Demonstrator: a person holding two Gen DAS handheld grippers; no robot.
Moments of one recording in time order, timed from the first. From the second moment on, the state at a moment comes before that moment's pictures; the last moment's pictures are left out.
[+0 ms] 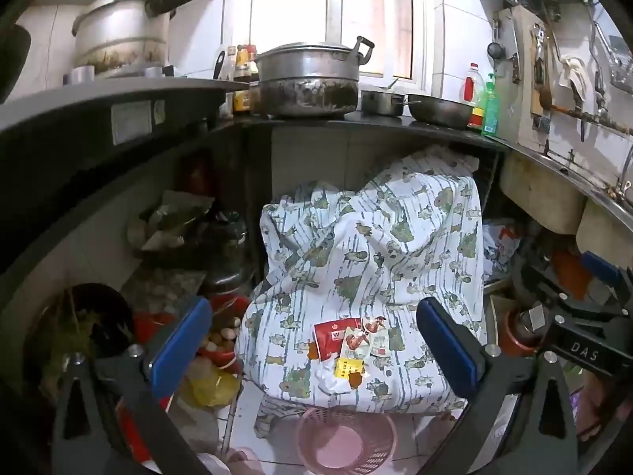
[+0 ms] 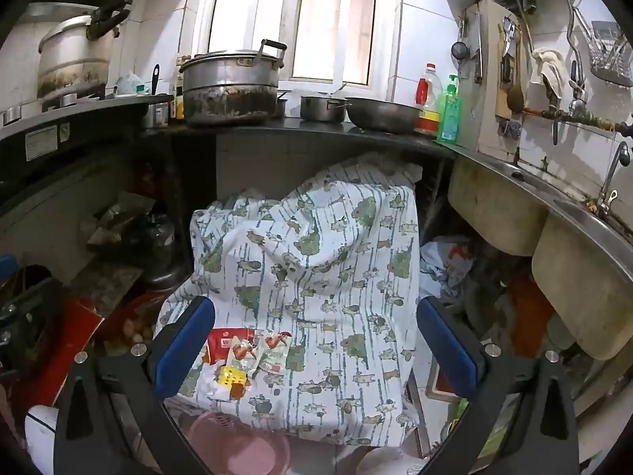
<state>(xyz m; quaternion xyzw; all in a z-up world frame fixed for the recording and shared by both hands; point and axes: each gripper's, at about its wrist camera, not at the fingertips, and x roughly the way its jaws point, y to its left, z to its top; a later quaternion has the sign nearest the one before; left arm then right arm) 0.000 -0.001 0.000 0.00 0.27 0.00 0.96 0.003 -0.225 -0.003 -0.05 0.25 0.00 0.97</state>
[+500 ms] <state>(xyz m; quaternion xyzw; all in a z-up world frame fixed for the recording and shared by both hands) 0.016 0.015 -0.014 -0.05 0.29 0.00 0.96 0.011 -0.221 -0.012 -0.05 0.25 -0.01 0.97</state>
